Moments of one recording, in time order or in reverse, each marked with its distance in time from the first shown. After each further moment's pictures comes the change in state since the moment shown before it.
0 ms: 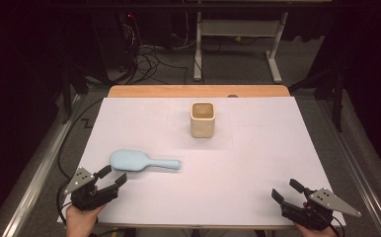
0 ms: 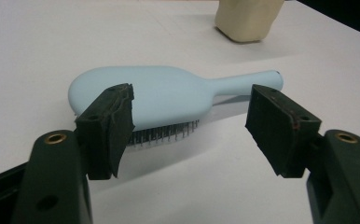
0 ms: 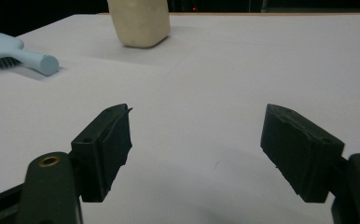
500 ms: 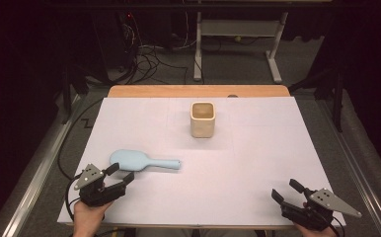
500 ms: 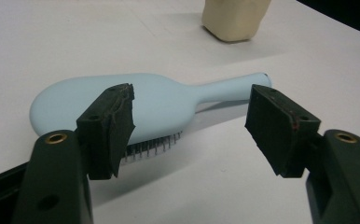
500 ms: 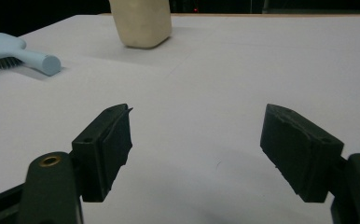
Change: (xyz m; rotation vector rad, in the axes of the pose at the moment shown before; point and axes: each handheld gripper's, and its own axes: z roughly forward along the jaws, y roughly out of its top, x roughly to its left) left arm -0.011 0.008 0.016 0.019 -0.031 0.023; right arm 0.000 0.000 0.000 -0.004 0.005 0.000
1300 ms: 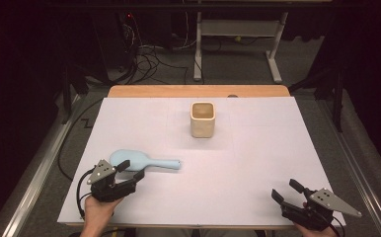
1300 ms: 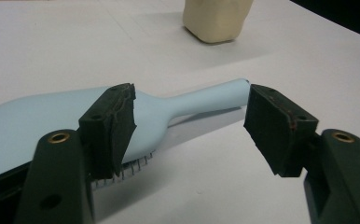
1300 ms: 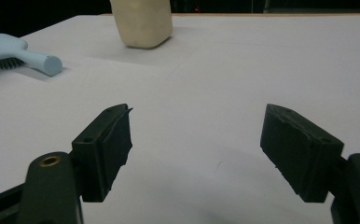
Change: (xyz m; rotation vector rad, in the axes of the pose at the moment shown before) left arm -0.014 0.011 0.019 0.012 -0.038 0.019; right arm 0.000 0.000 0.000 0.001 0.004 0.005
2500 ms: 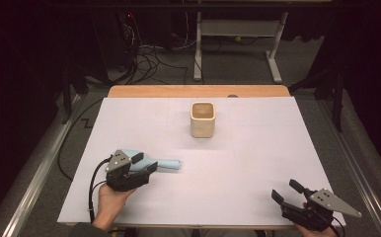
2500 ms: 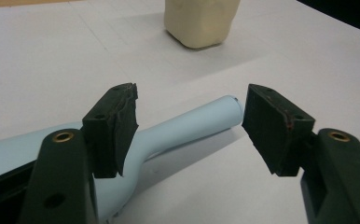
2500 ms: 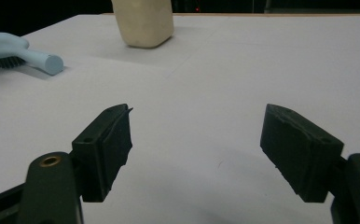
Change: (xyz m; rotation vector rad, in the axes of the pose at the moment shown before) left arm -0.011 0.023 0.035 0.039 -0.038 0.042; right arm 0.000 0.000 -0.001 0.002 0.004 -0.005
